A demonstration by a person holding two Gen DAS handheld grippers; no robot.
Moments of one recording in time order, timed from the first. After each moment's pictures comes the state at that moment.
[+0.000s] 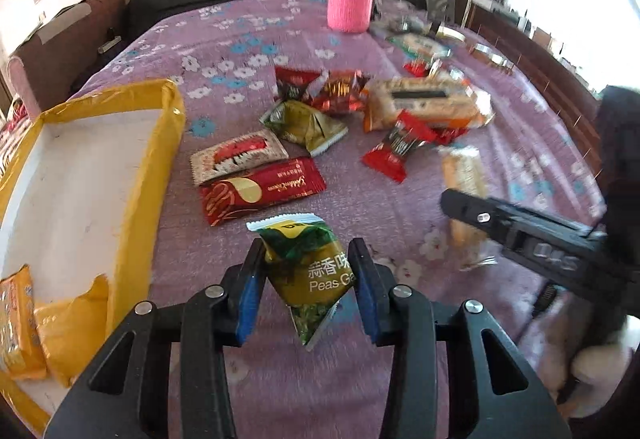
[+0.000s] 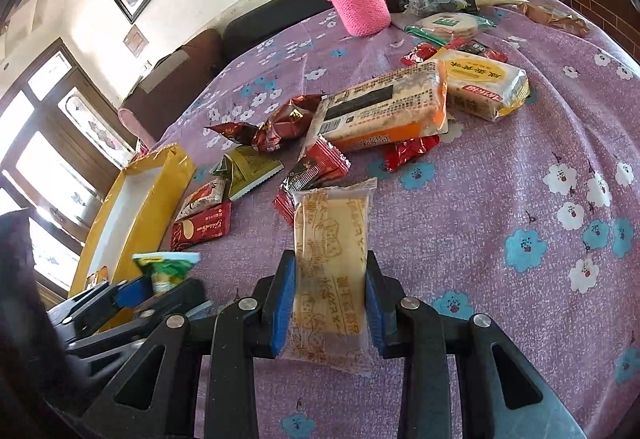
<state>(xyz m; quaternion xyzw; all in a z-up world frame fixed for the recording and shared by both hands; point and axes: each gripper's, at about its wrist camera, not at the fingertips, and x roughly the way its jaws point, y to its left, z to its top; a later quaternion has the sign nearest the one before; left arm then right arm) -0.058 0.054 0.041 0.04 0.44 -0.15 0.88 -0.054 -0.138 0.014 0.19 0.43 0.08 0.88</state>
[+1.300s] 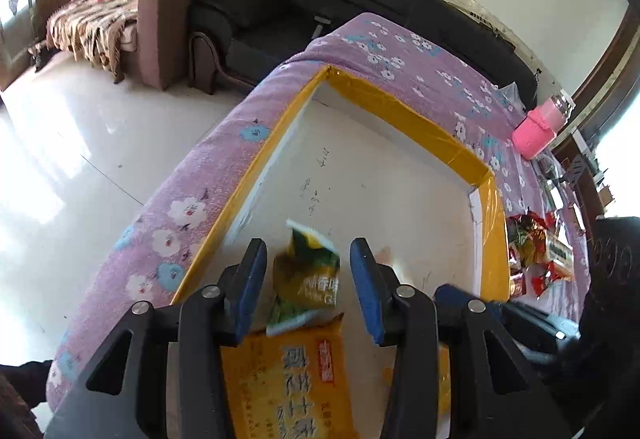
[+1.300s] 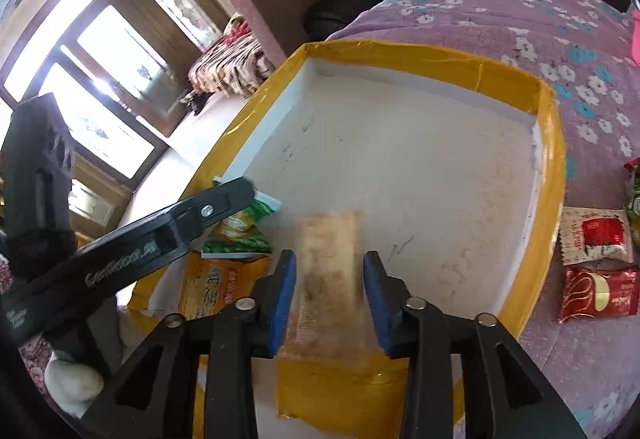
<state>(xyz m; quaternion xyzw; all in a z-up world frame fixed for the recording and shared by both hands) 0.001 0.324 0.051 -0.15 0.47 0.00 0.87 0.031 0.163 0.033 0.08 0.52 0.27 0.81</state>
